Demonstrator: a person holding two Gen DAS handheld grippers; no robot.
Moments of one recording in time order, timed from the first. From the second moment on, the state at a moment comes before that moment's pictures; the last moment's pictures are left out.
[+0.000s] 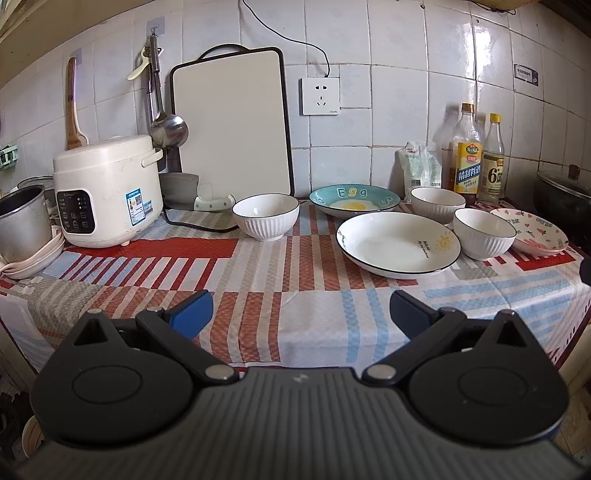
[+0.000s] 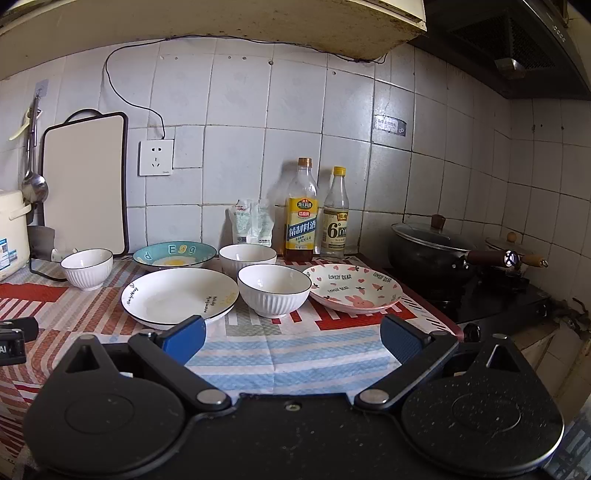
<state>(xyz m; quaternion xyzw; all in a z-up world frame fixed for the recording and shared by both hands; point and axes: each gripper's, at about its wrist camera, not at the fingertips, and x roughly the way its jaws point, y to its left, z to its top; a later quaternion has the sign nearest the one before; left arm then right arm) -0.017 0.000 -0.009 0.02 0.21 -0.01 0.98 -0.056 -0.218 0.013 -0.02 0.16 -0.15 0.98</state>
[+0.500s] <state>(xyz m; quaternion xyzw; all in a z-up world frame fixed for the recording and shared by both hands) -0.013 0.007 0.016 0.02 0.17 -0.04 0.99 -0.053 -0.226 0.023 -0.02 0.12 -0.09 0.99</state>
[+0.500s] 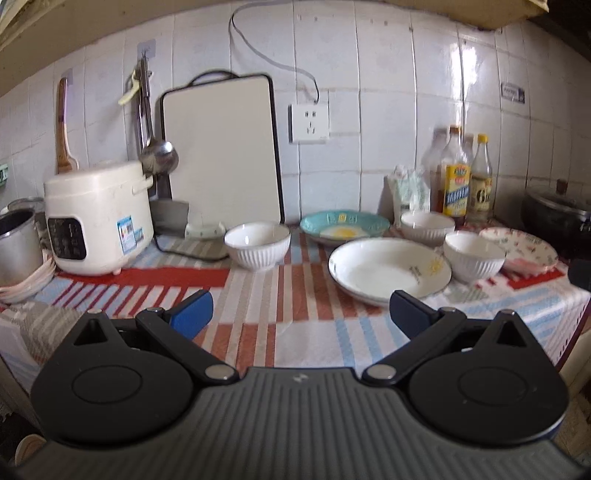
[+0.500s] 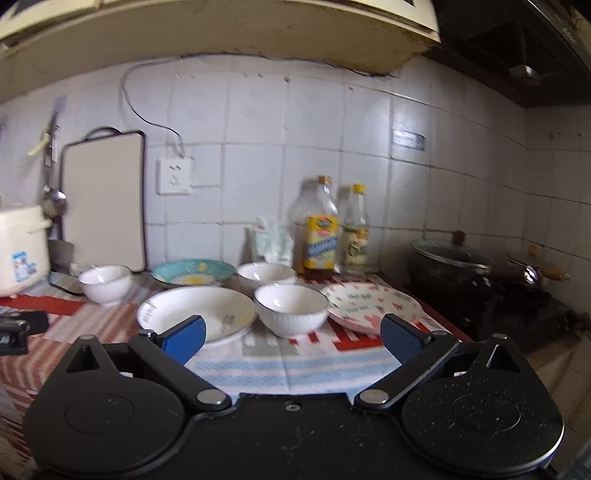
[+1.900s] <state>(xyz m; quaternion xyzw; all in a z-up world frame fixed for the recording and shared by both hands) 0.259 -0.018 -0.055 -0.02 0.36 -0.15 0.92 0.174 -0.250 -0.057 0.07 0.28 0.04 0.96</state>
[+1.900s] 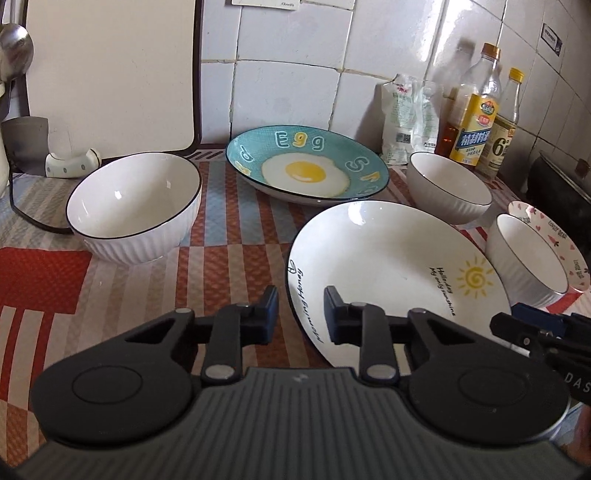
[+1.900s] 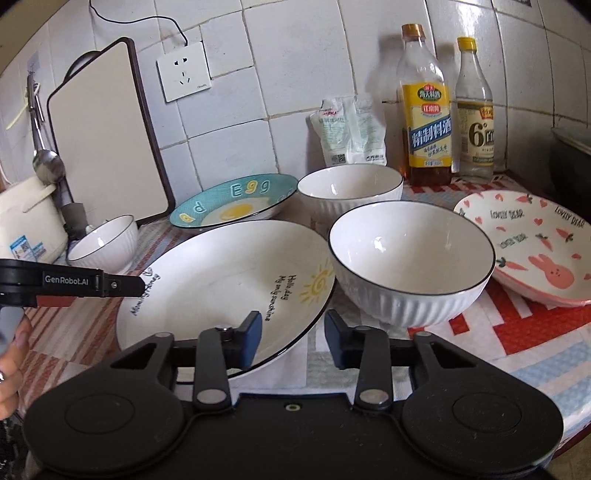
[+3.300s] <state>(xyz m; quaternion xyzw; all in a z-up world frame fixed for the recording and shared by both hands) 0.245 -0.010 -0.051 -0.02 0.33 -0.12 0.93 0.185 -0.233 -0.056 0.10 0.27 0.03 0.96</state>
